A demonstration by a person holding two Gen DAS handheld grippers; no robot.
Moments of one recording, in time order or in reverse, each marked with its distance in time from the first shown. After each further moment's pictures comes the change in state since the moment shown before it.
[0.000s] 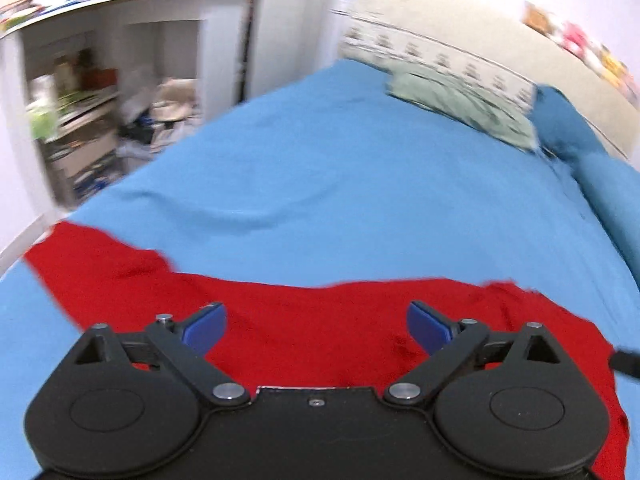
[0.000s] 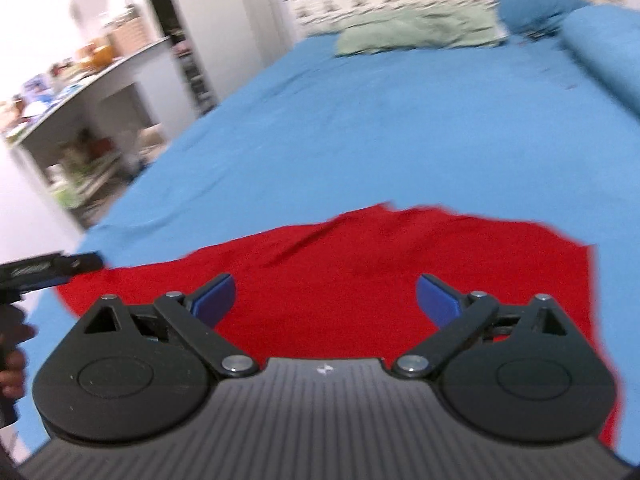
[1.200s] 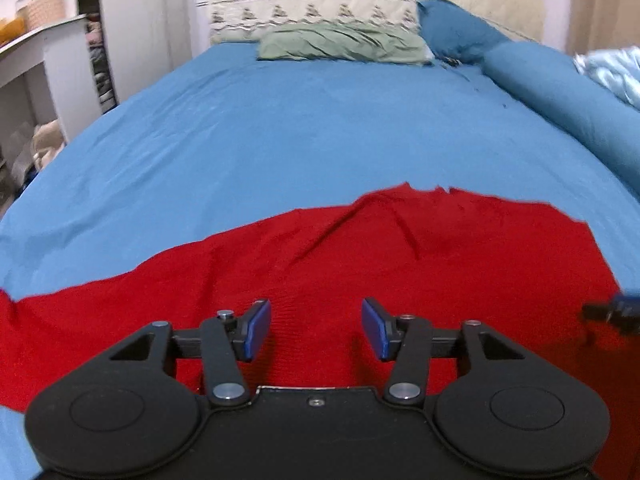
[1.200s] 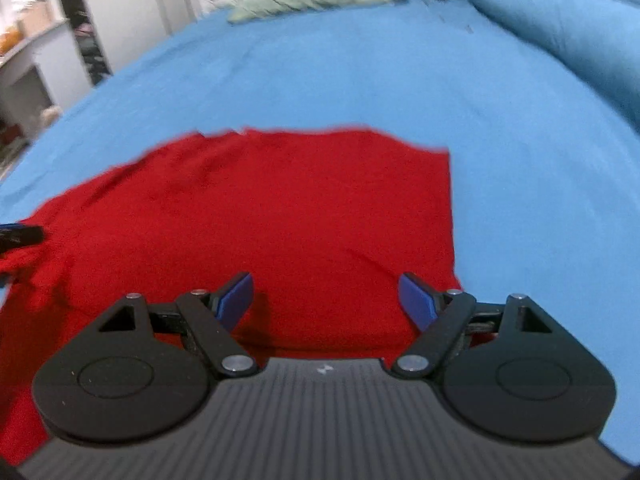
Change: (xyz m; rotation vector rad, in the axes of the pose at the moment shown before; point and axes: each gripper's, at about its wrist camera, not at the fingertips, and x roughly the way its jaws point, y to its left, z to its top) left arm 0.052 -0.148 -0.068 0.356 0.031 -0.157; right arm 0.038 -0.159 -0.075 0.087 0.052 -0.273
